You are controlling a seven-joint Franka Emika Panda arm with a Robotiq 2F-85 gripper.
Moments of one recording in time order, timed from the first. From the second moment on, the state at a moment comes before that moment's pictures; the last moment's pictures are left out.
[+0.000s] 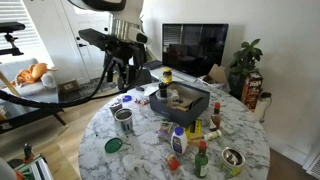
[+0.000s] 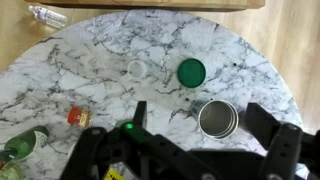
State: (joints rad) arm 0.00 -0.37 -0.14 -2.39 0.09 1.75 -0.14
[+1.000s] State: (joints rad) arm 0.06 0.05 0.07 -2.00 -0.12 1.94 -0.04
